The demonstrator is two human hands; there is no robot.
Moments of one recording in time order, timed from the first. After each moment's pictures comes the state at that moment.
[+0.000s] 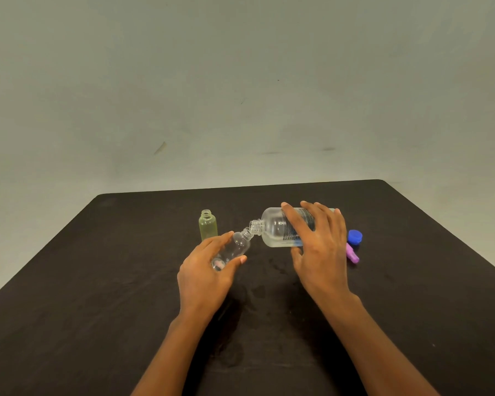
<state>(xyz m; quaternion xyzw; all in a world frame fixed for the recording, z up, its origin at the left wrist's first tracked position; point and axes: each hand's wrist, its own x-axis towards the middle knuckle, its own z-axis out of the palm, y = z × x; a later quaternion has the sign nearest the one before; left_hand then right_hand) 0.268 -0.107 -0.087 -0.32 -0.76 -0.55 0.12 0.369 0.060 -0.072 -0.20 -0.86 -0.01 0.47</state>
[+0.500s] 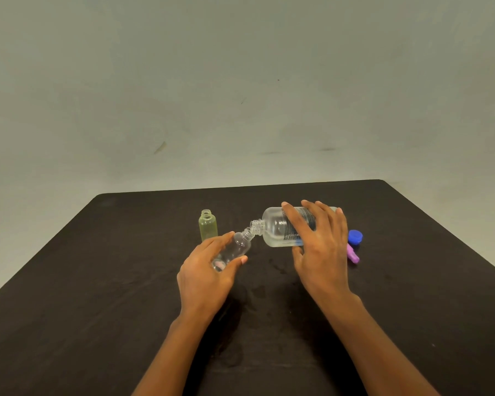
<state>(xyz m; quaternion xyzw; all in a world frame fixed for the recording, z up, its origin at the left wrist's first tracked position) 0.269 -0.107 -0.088 -0.32 -0.77 -0.54 0.13 0.369 0.059 -0.071 -0.20 -0.86 -0.01 0.48</state>
